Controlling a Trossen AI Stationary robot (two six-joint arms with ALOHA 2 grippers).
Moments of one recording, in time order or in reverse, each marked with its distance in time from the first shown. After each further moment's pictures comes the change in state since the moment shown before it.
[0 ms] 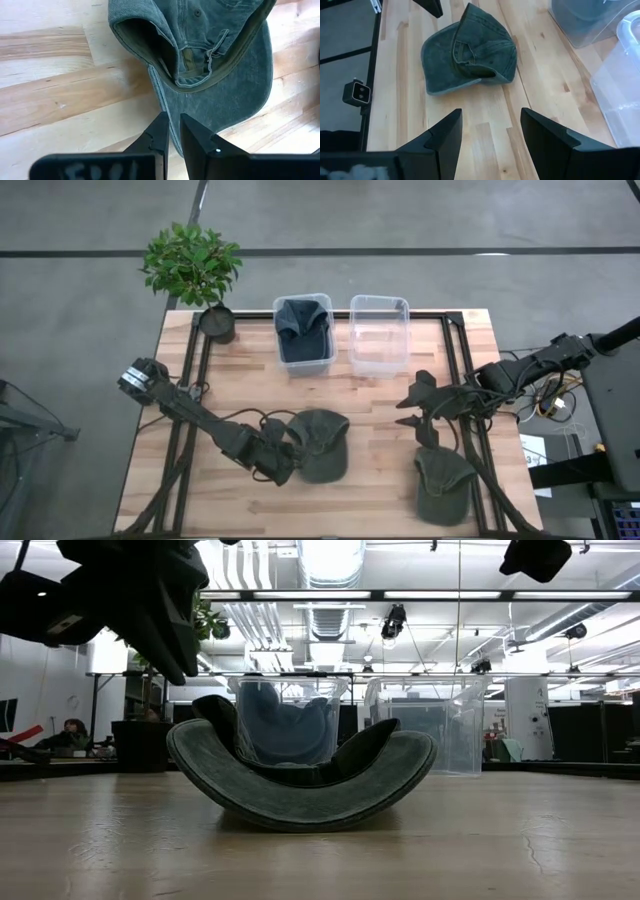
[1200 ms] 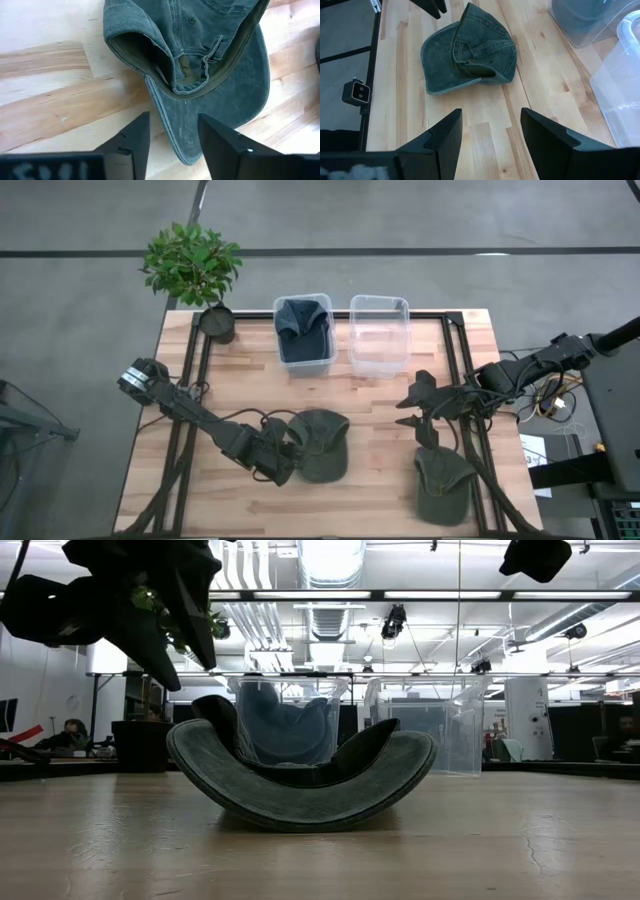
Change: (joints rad) left arm 0.000 0.000 -0.001 0.002 -0.036 0.053; right arm 0.000 0.001 0.000 -0.001 0.000 -0.001
